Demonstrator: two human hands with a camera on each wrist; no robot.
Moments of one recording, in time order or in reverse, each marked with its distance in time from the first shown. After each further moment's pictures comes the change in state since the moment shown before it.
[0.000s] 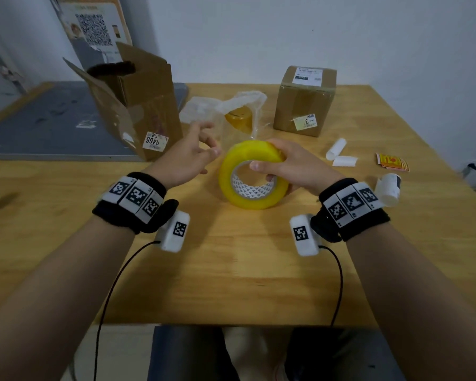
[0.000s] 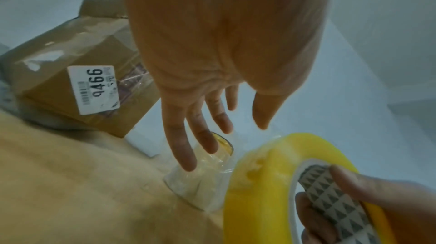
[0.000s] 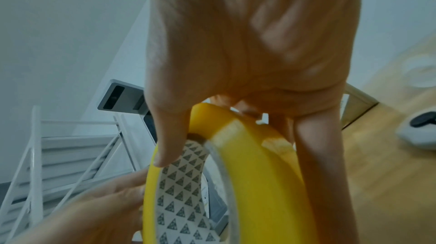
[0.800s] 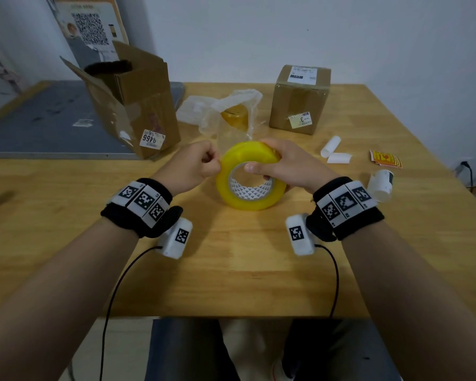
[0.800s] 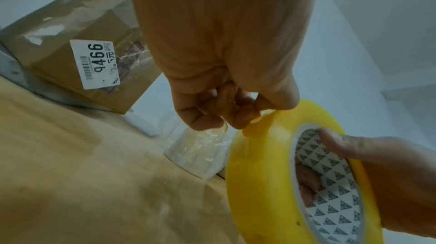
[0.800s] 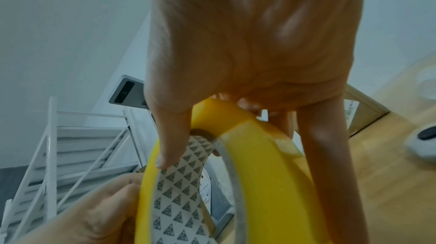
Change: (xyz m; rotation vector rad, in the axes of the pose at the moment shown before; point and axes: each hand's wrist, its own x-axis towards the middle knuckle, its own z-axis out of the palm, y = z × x) left_hand -0.006 -0.004 0.018 0.190 -0.012 0.037; right_hand -0.013 -0.006 0.002 -0.082 0.010 -0.059
